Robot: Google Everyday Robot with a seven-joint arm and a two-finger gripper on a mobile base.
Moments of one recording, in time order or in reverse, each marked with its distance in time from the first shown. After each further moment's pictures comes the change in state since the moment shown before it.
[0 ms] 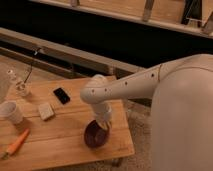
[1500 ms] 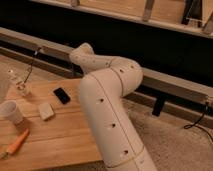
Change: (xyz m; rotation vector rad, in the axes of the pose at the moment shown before) arm -0.287 0.068 -0.036 0.084 -0.125 -0.034
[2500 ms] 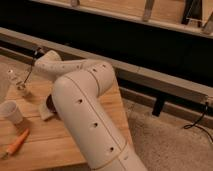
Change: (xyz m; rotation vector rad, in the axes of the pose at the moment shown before) arm 0.082 0.184 -0.045 -0.089 -0.012 -0.411
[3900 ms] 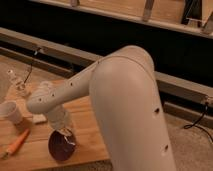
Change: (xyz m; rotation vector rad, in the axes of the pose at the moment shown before) arm 0.253 0.056 -0.014 -0.005 0.081 -0.168
